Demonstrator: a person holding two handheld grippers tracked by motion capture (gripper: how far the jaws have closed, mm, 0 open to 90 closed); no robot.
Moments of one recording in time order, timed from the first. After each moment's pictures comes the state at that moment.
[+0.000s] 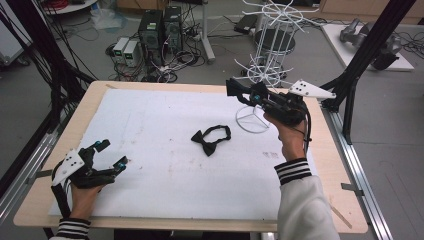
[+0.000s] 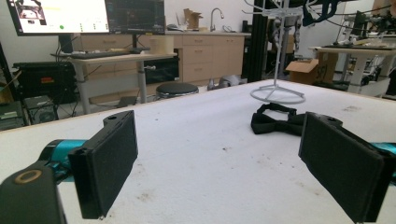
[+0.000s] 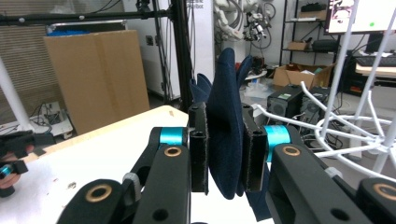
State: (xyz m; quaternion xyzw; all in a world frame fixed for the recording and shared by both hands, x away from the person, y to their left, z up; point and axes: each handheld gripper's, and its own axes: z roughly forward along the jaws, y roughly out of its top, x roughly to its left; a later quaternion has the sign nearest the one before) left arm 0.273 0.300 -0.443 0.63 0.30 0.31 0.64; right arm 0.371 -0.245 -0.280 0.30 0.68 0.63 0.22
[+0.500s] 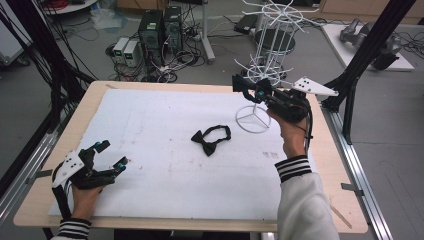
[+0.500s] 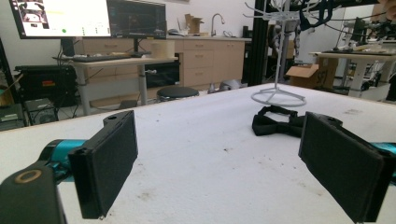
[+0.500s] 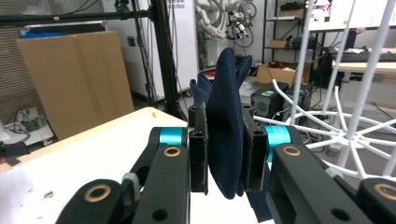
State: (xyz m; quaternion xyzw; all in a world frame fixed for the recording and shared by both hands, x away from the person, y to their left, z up) left arm 0.272 0.301 -0.449 0.62 0.30 0.31 0.65; right arm 0.378 -0.252 -0.281 0.33 0.67 0.62 0.24
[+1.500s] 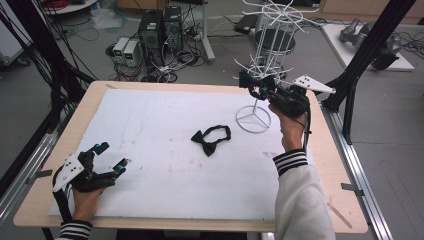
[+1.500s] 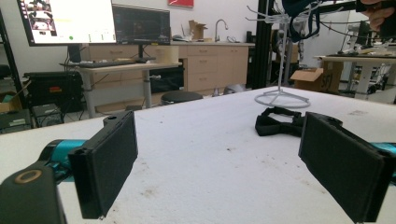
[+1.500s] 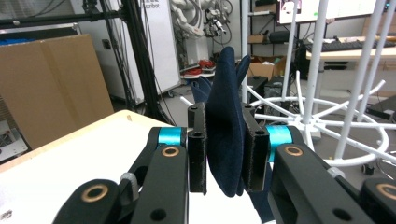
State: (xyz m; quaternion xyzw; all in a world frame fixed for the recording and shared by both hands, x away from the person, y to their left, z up) left arm 0.268 0.302 -0.456 0.61 0.30 0.32 0.65; right arm 0.405 -0.263 -0.297 0.37 0.65 0.61 0.25
